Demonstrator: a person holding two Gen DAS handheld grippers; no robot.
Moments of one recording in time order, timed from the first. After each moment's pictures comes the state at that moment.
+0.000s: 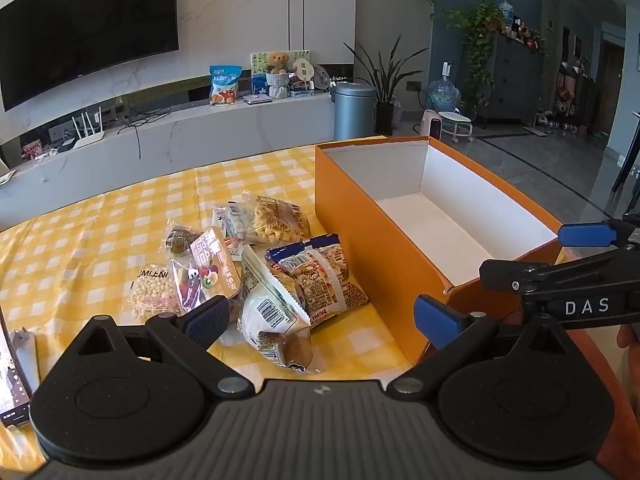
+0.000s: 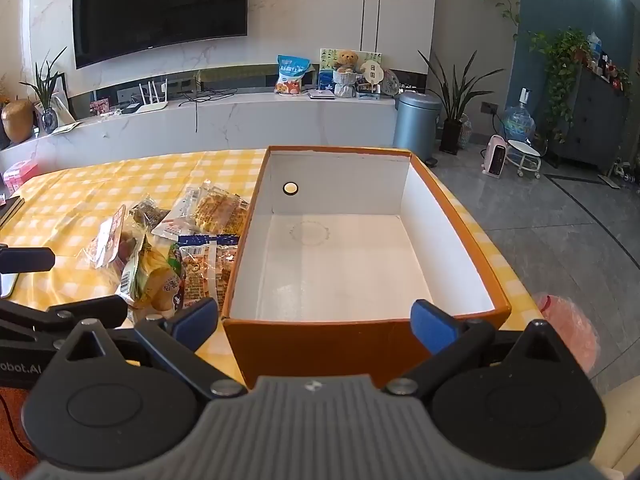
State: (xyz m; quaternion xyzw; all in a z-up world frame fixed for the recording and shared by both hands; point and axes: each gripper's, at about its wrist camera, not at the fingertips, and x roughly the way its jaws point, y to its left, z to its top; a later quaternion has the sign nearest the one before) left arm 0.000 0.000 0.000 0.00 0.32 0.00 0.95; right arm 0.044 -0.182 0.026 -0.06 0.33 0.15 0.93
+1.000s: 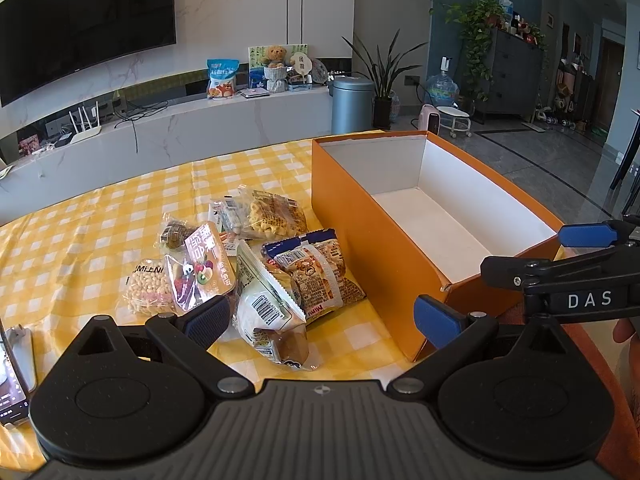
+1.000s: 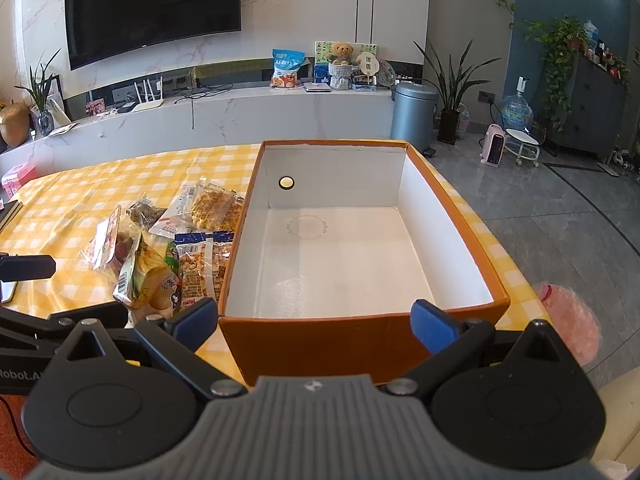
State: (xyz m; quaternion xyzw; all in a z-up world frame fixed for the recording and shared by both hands) left arm 0.002 -0.001 -0.004 0.00 0.33 -0.01 0.94; right arm 0.047 -0.185 0.025 -0.05 0.34 0.14 0.93
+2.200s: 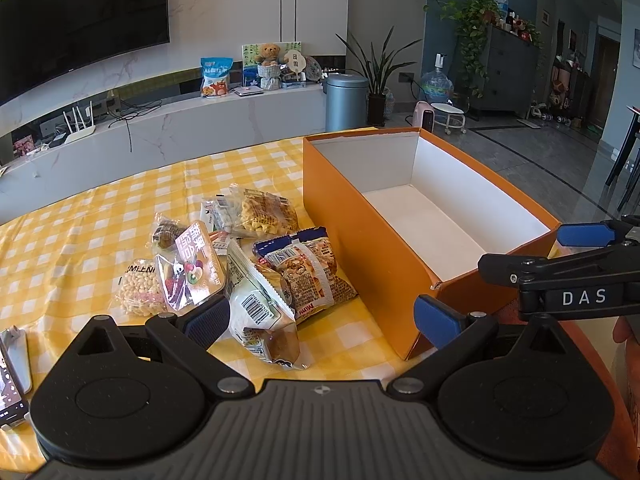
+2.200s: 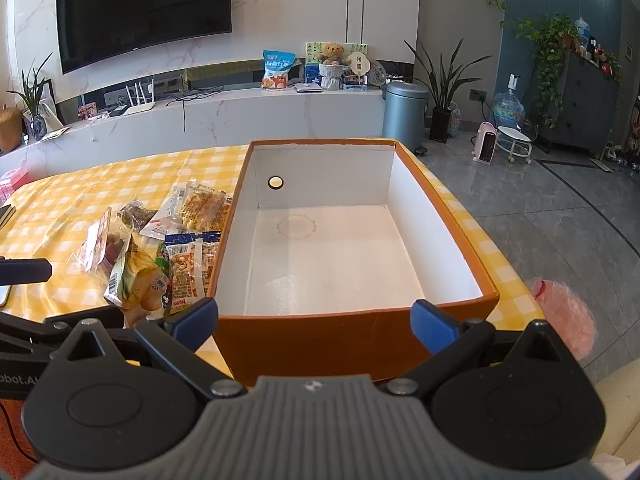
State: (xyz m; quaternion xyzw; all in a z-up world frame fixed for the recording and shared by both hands) left arm 0.004 -0.009 -0.006 0.00 0.34 -0.01 0.94; right arm 0.047 -0.187 0.023 -0.05 0.34 0.13 0.93
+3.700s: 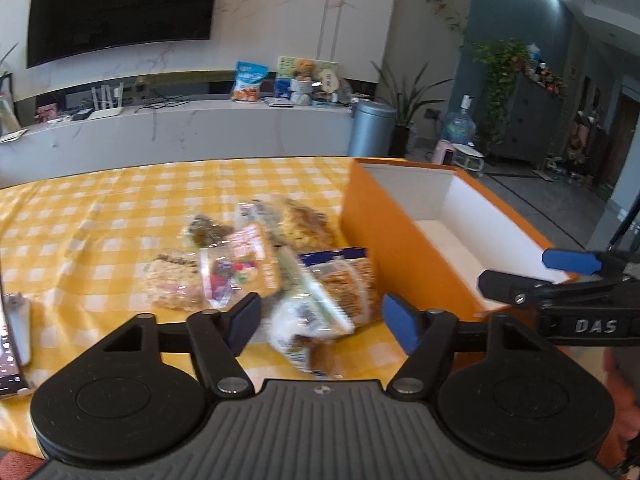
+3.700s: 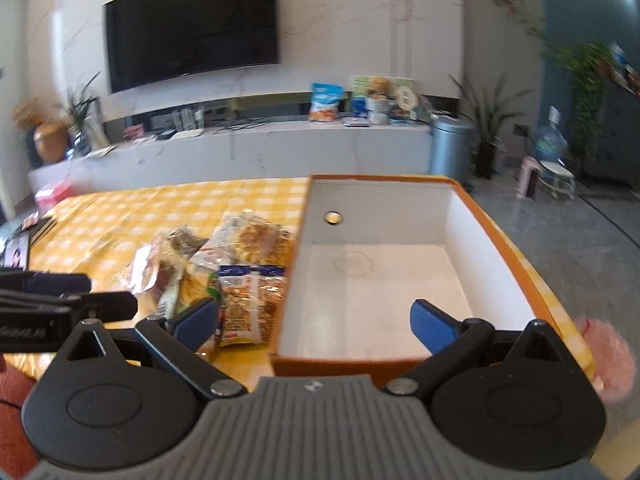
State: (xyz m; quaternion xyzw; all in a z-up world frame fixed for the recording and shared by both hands) left arm -0.006 0.048 -0.006 -0.07 0.31 0.02 0.95; right arm 0.050 -0.161 0.022 -0.04 0.28 0.21 0.93
